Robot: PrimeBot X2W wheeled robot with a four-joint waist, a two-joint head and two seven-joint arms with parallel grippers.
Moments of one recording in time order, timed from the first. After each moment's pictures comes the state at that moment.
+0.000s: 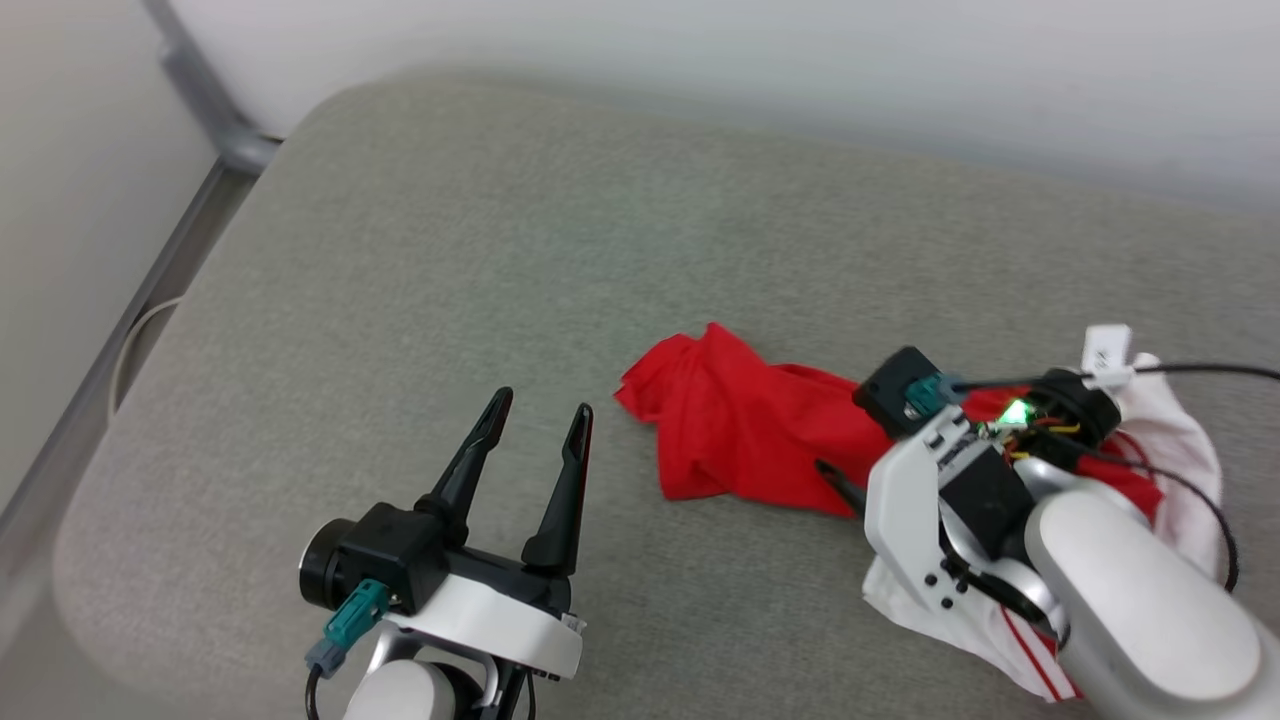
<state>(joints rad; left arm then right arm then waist) -0.13 0.09 -0.29 0.04 -0.28 -0.07 -0.26 -0.50 -0.38 0.61 0.18 0.35 0.13 0.52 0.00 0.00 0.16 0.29</state>
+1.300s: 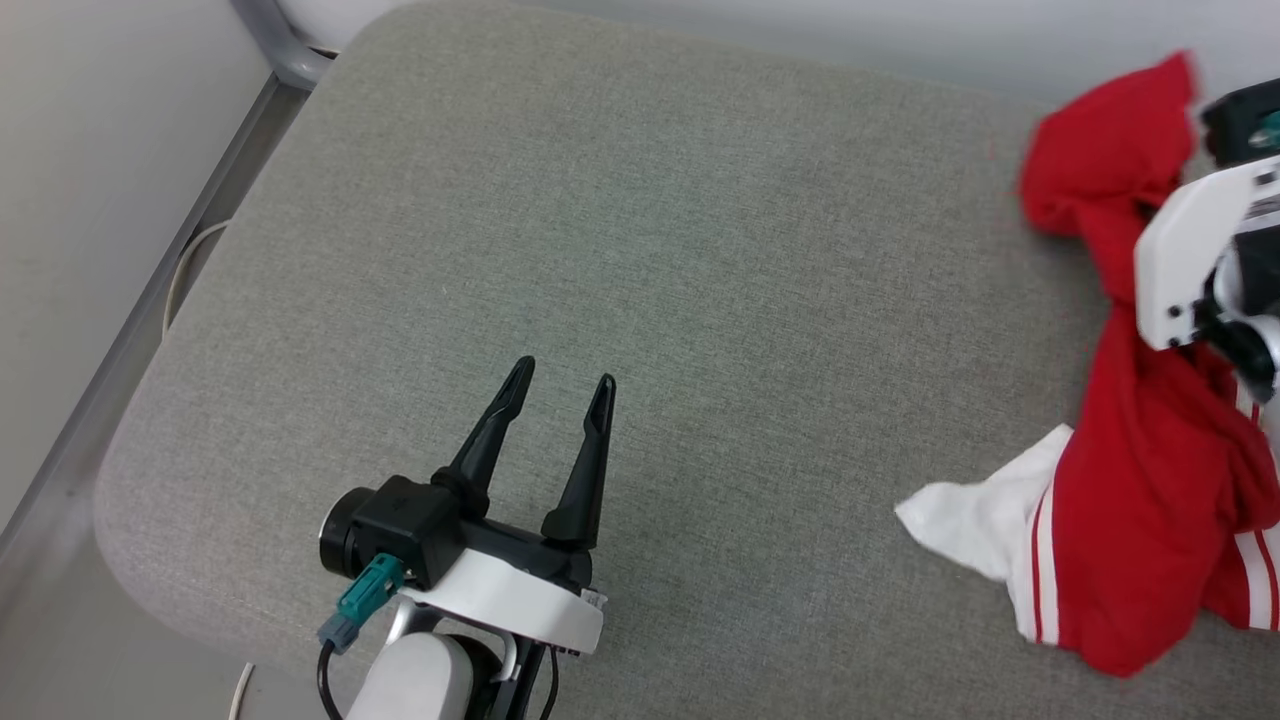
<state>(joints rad) -0.17 0.05 -0.28 0.04 -0.27 -0.10 -0.26 -0.90 -0.41 0.31 0.80 0.28 0.13 0.33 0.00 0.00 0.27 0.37</state>
